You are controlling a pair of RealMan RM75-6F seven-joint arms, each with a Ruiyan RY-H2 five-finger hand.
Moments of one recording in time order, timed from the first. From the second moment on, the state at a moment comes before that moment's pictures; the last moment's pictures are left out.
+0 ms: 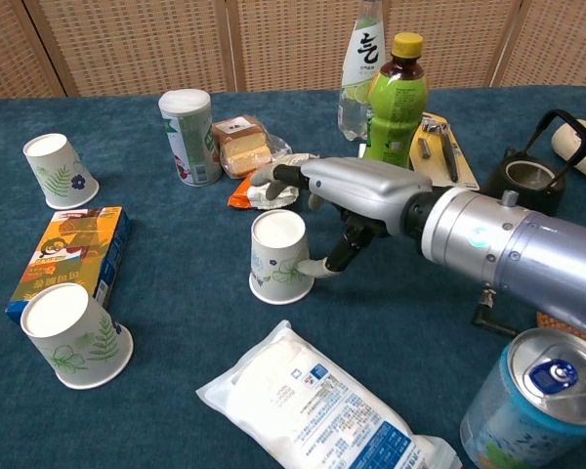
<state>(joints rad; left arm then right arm) -0.02 -0.77 0.09 -1.84 1.64 1.48 -0.10 0.75 -1.76 0.20 -1.46 -1.31 0.90 -0.23</state>
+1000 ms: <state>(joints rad) -0.01 -0.78 0.10 -1.87 1.68 1.50 -0.04 0.55 -1.28 0.21 -1.63 -1.47 1.28 -0.09</state>
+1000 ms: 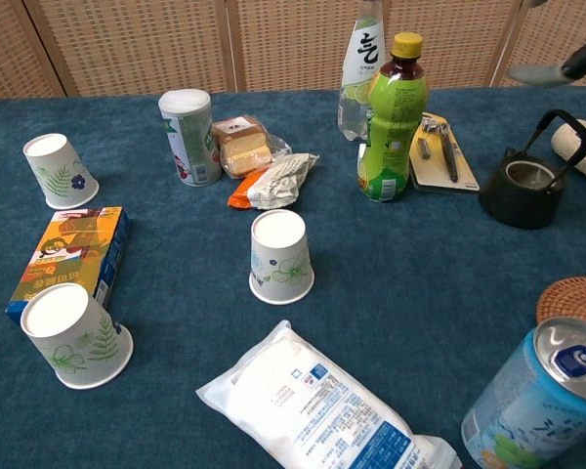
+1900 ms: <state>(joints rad) -0.06 -0.80 0.11 -1.91 1.68 1.38 0.04 0.21 -1.21 0.09 -1.42 -1.49 1.58 0.09</state>
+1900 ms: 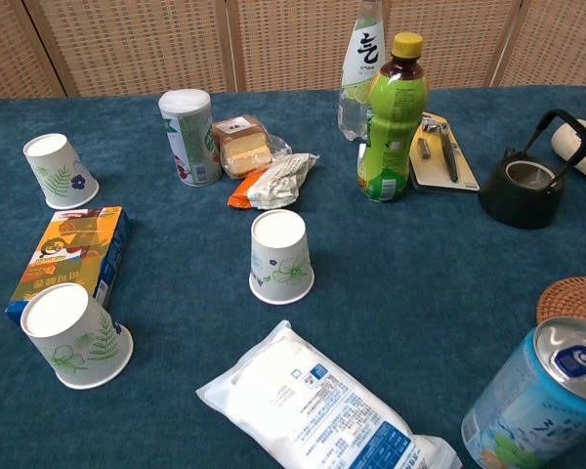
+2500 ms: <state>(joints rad) -0.25 -0.94 0.06 -2.03 1.59 1.07 0.42 0.14 -1.18 0.11 -1.43 -1.51 1.64 0.12</state>
